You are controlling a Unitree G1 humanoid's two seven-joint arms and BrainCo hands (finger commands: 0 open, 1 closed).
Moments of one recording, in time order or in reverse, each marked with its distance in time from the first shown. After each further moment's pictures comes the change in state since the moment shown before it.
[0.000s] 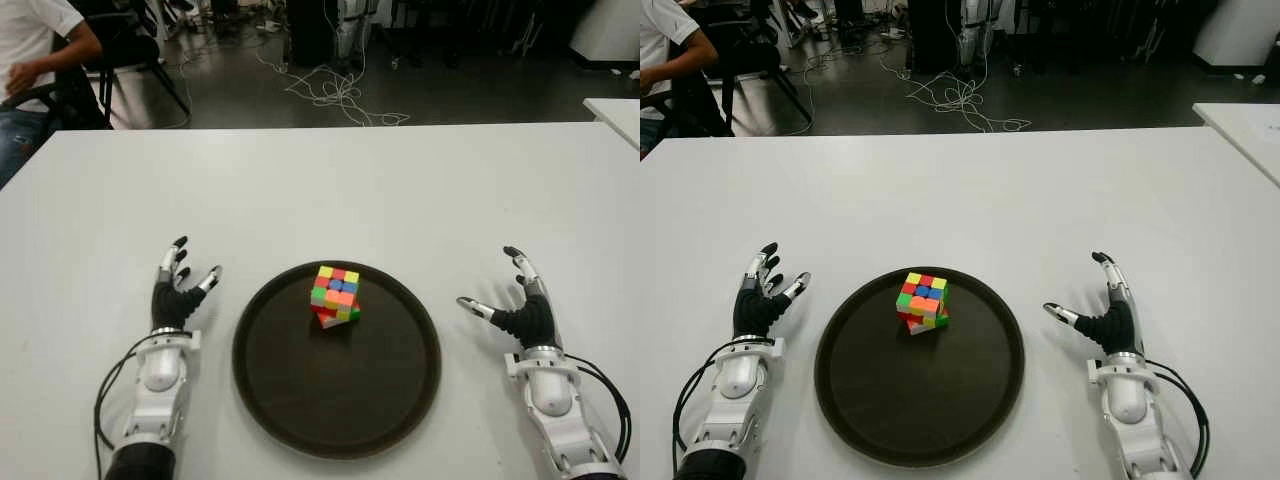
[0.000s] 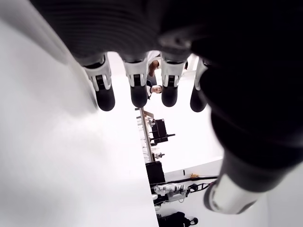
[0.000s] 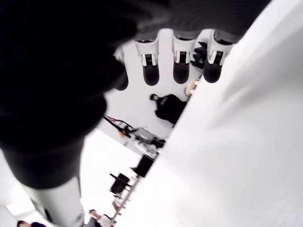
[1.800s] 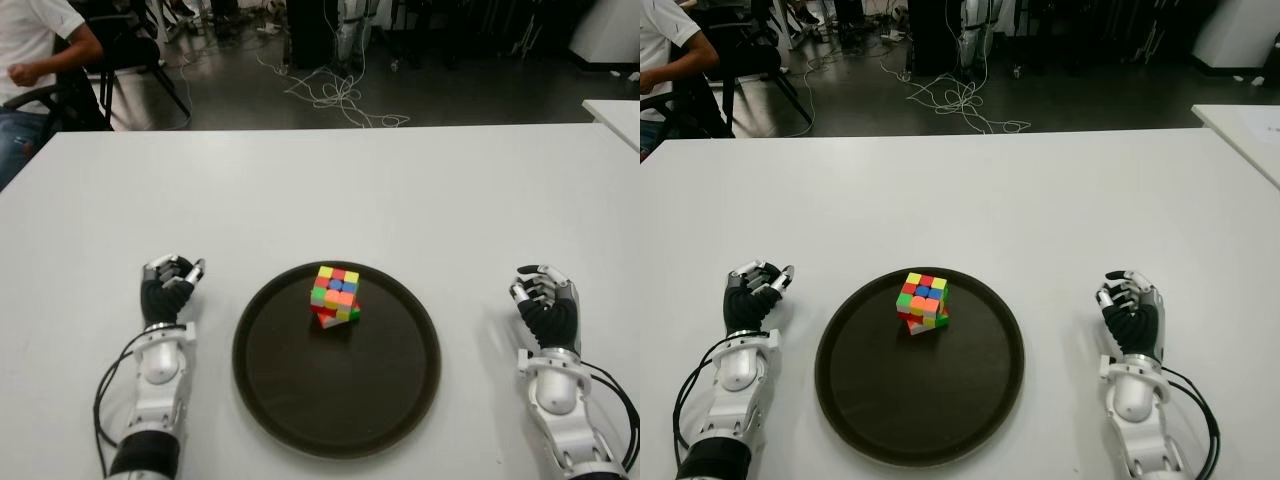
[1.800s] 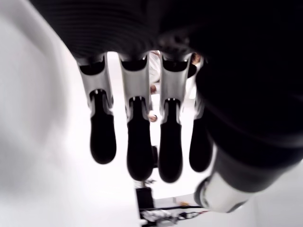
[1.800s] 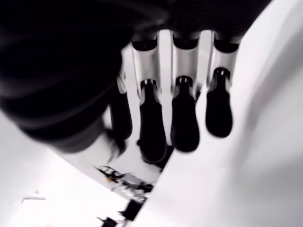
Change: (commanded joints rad) left arm -0.046 -0.022 0.044 0.092 0.024 0.026 0.113; right arm -0.005 0.065 0.000 -0.092 0.035 0.221 -0.194
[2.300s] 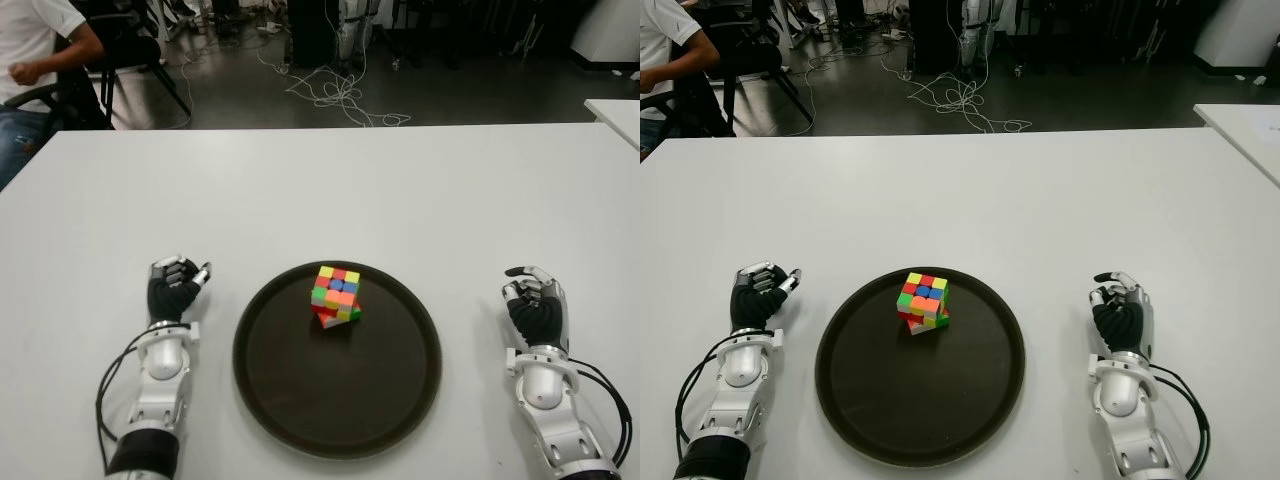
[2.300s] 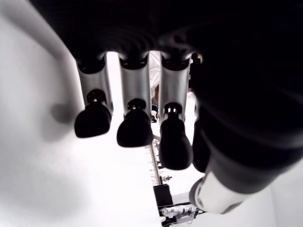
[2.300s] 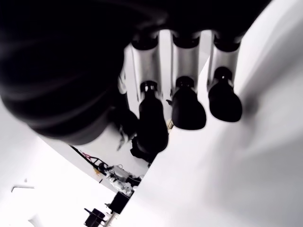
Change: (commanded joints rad) left arm 0.008 0.007 -0.016 -0.029 0.022 0.049 -0.003; right arm 0.014 -0.015 0.034 -0.062 -0.023 0.067 0.000
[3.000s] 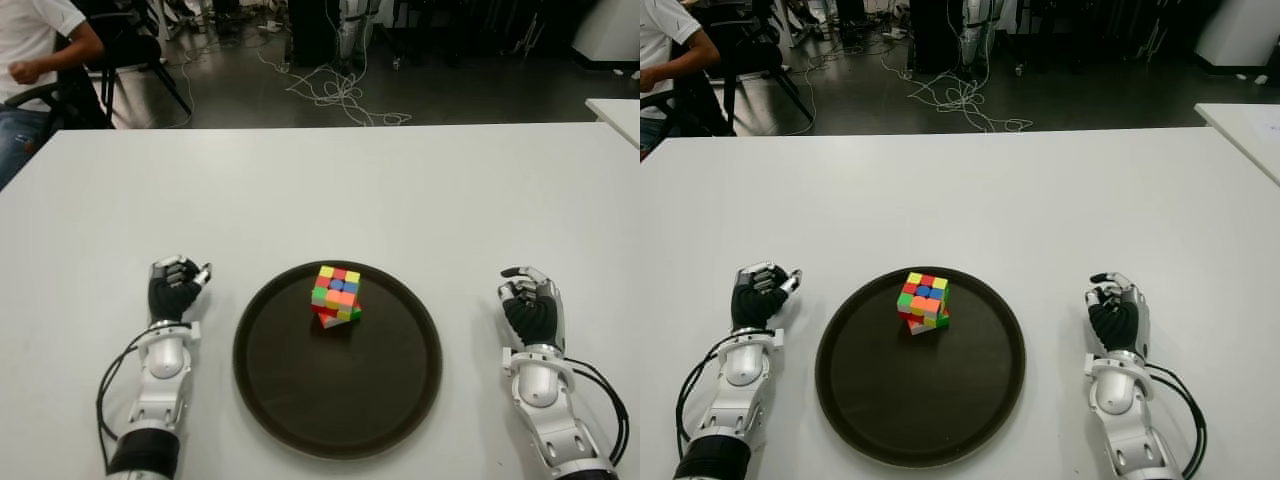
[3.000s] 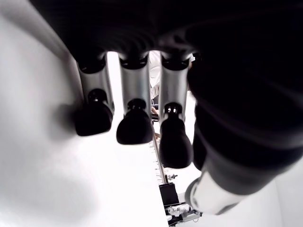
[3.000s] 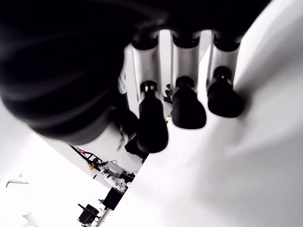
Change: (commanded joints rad) left arm -0.002 0.000 -0.010 0.004 0.024 0.010 0.029; right arm 0.010 -0.007 0.013 -0.031 0.004 0.024 0.008
